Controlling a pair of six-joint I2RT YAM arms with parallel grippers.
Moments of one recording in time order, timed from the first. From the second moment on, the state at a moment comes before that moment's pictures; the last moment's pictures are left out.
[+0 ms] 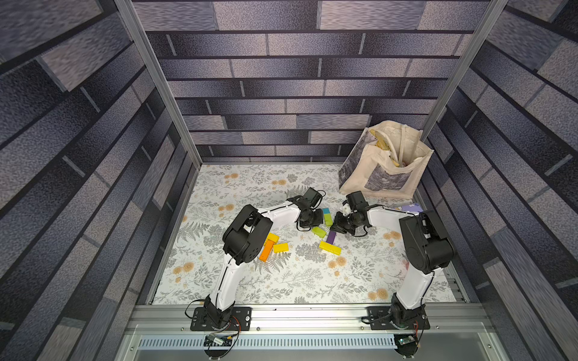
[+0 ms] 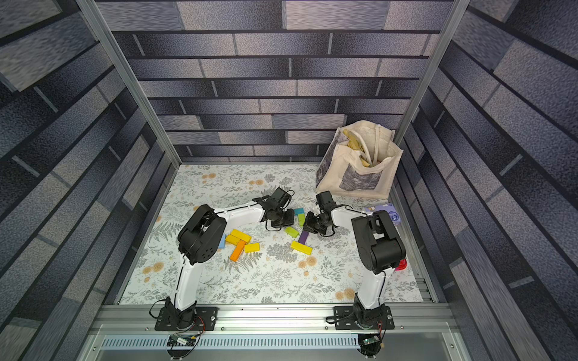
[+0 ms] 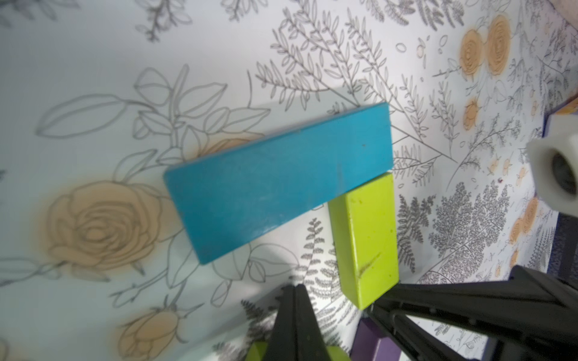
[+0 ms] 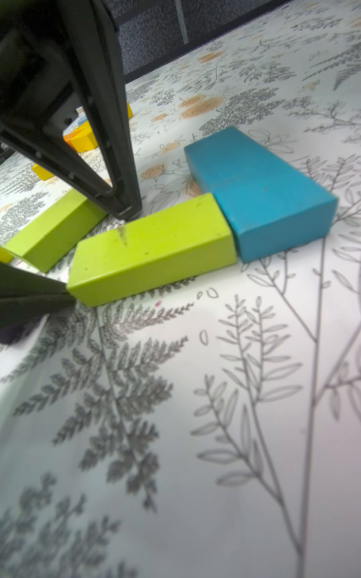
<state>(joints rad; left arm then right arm) -0.69 2.13 1.49 -0.39 0.23 -0.71 0.35 1.81 0.99 -0.36 -0.48 0.63</state>
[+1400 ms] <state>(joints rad) -0.43 1.60 1.00 -0.26 0.15 -0.75 0.69 1.85 1.21 -0.60 -0.05 0.03</state>
